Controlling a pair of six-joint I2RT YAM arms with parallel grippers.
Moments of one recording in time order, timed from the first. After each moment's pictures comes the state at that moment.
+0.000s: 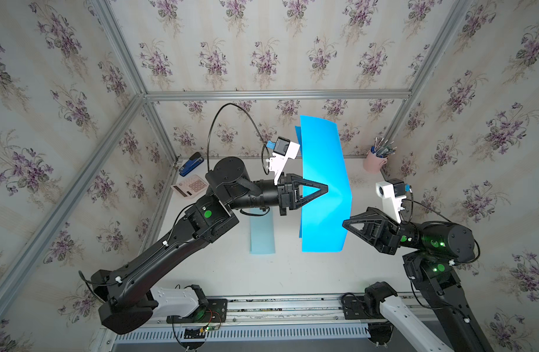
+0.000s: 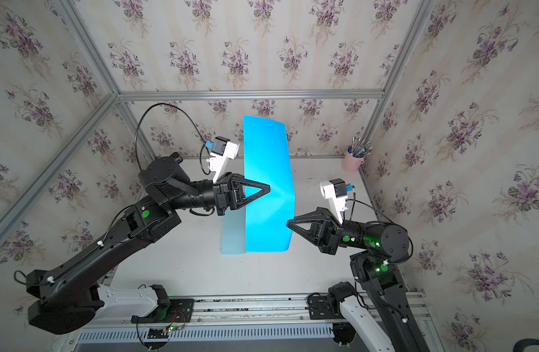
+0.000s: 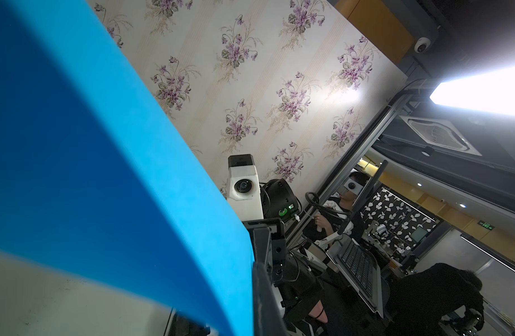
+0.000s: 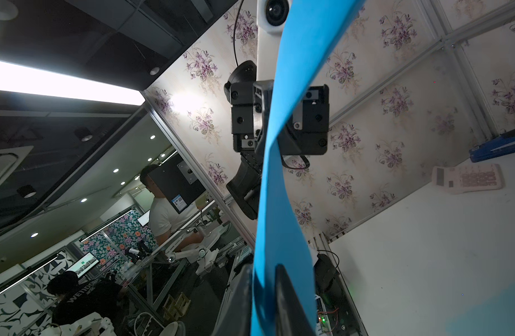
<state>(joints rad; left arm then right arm) -0.88 1.28 1.56 -0.09 0.62 -0.71 0.33 0.59 0.87 0.28 -1.14 1.14</state>
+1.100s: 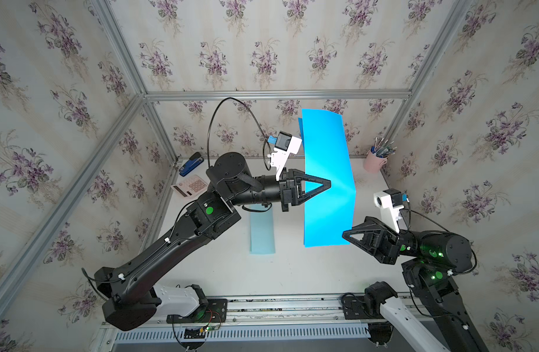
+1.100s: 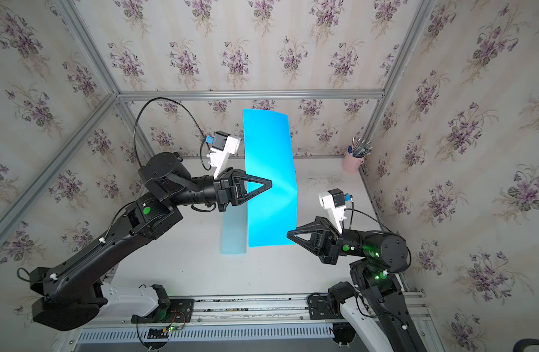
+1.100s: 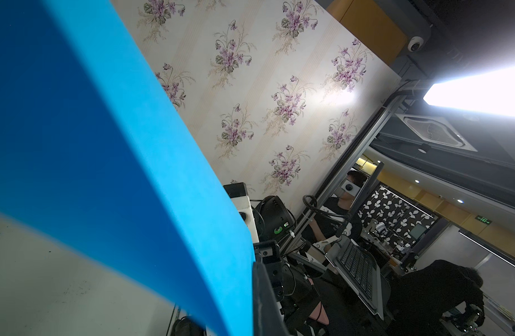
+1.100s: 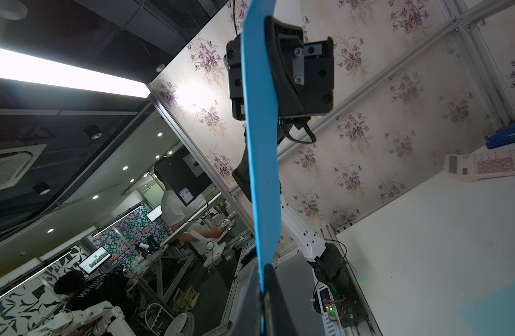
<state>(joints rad) -0.88 1.32 1.61 -0.09 0.64 -0.70 0.35 0.51 0.79 0.27 -1.14 1.17</state>
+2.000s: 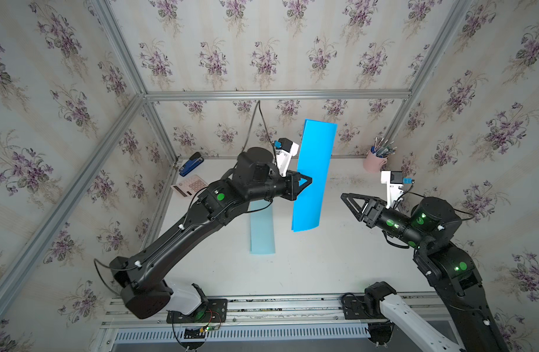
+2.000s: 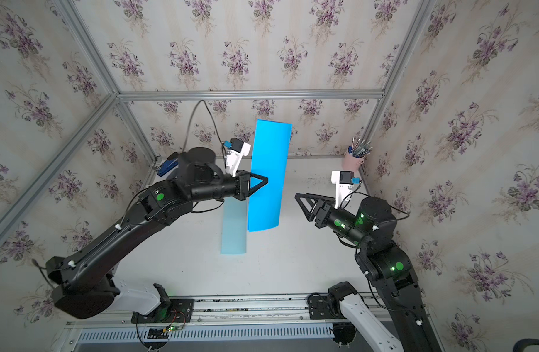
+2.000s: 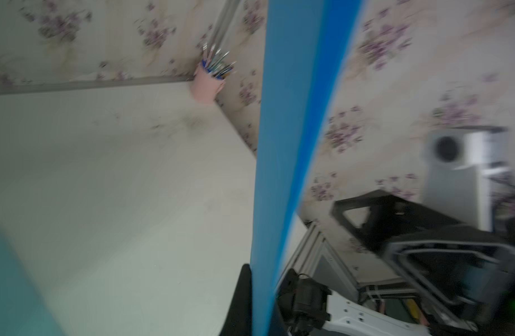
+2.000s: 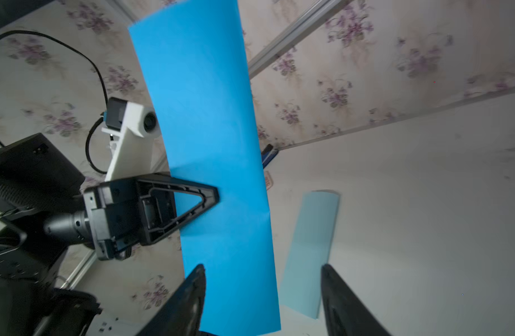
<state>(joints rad) -0.83 1.56 1.79 -0.79 0.10 -0.55 0.35 0.71 1.16 -0.68 -0.27 0.62</state>
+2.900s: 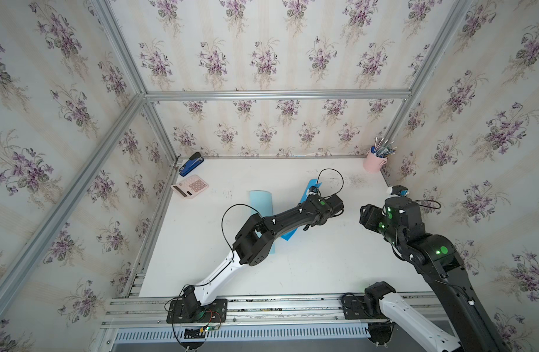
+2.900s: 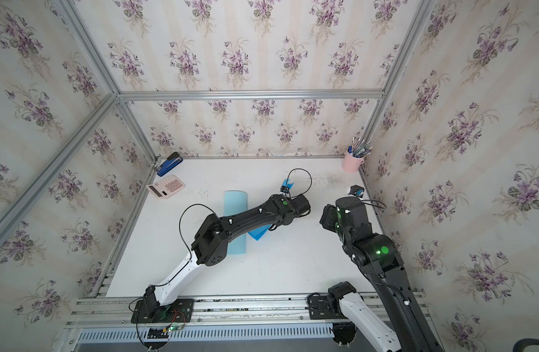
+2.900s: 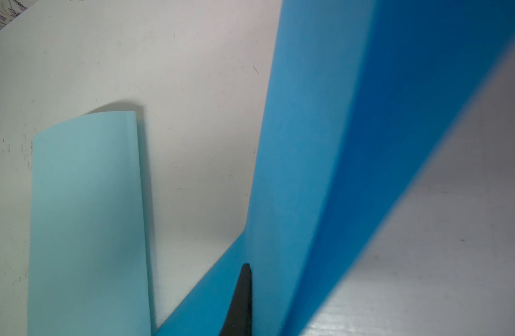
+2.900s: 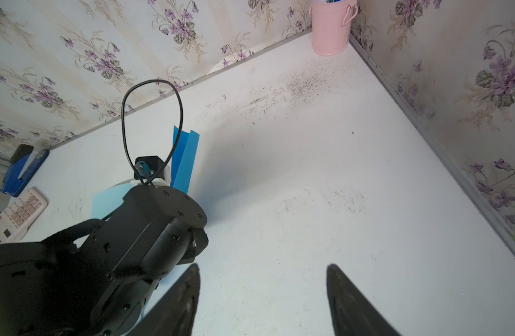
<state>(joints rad) -0.99 2.53 2.29 -1.18 -0.66 -0.75 0.35 0.77 1.06 -1.02 0.29 0.56</state>
